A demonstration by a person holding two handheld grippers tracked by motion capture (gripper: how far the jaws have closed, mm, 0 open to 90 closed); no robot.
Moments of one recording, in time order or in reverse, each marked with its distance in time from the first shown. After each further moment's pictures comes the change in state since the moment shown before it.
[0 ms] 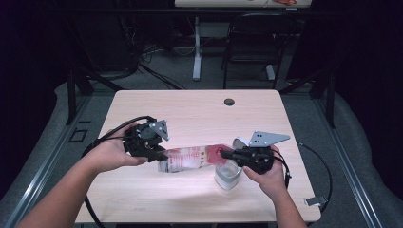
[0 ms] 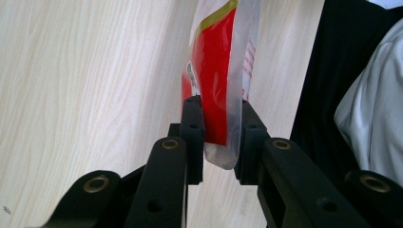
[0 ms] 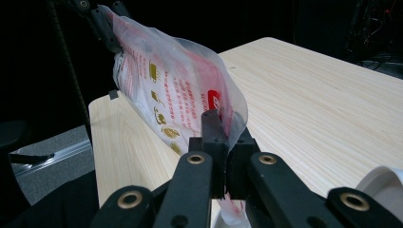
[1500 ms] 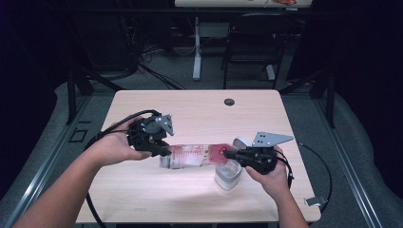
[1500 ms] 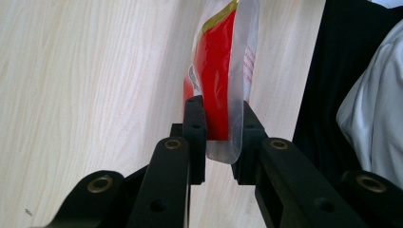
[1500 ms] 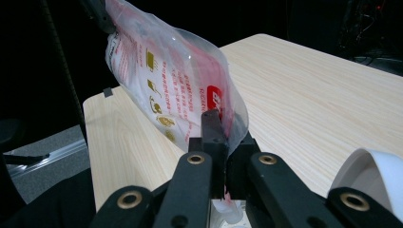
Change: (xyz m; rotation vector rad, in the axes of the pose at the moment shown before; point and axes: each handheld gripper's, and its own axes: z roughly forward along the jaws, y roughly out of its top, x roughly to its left) left arm 0.002 0.020 -0.011 0.029 0.017 0.038; right arm -0.003 -0.004 -0.007 0.005 -0.017 0.016
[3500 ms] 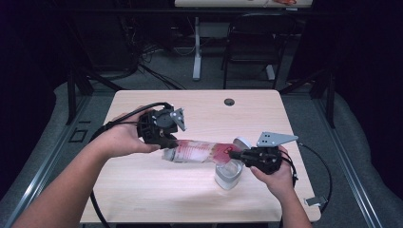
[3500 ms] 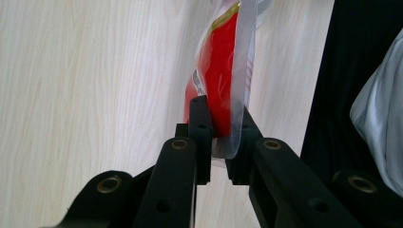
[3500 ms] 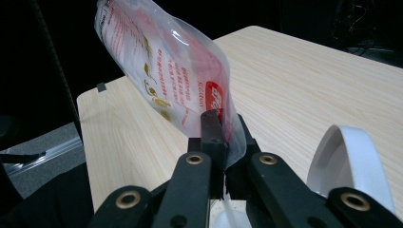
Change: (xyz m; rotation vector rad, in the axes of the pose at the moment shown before) left arm -0.004 0.034 -0.014 0.048 0.056 0.071; right arm -0.006 -0.003 -0.010 0.021 -0.028 0.016
